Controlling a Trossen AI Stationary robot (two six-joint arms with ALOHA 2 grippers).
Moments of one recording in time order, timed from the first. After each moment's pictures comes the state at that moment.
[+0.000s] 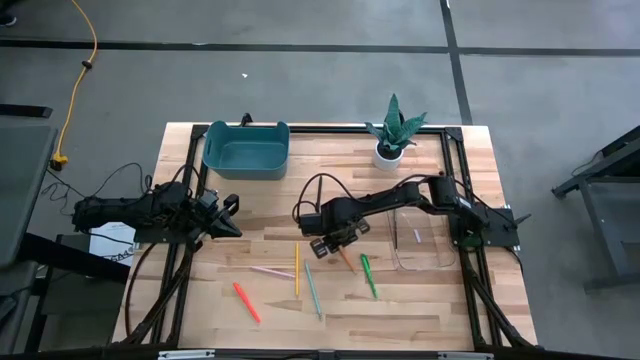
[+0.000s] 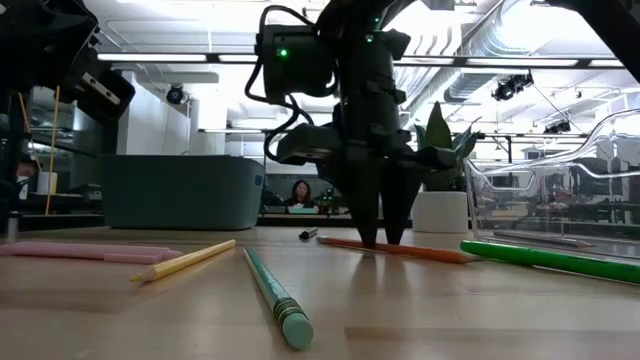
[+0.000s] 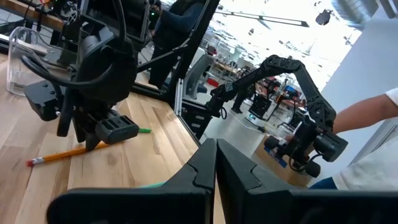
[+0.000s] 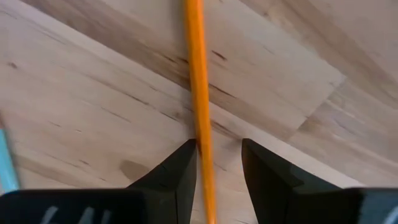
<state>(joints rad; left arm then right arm) 0.14 0.02 0.01 0.07 0.49 -0.48 0.09 2.24 1.72 -1.06 -0.17 1.12</state>
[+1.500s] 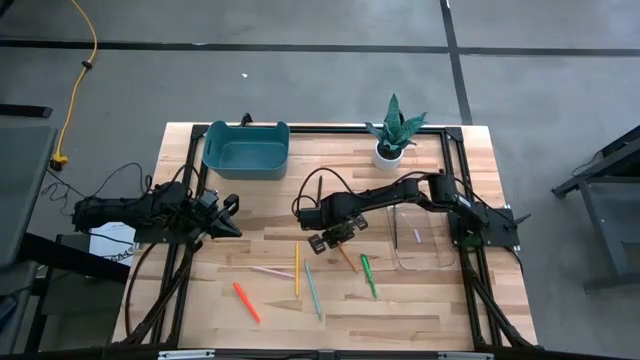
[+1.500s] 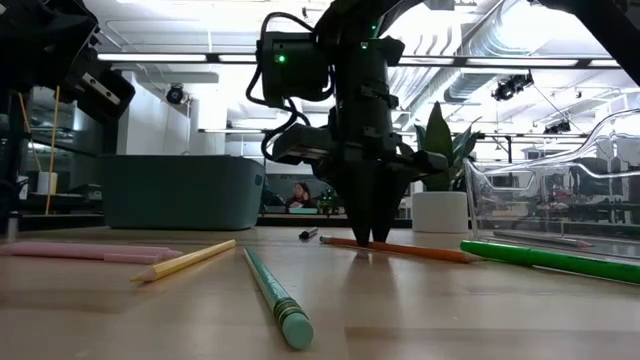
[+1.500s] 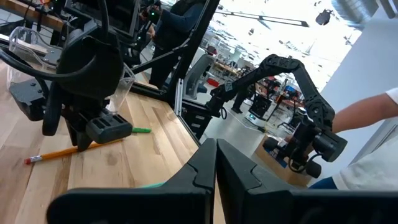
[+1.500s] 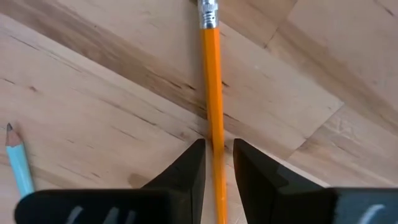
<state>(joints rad) 0.14 0.02 0.01 0.07 0.49 -0.48 0.06 2.24 1.72 -1.03 -0.19 1.09</state>
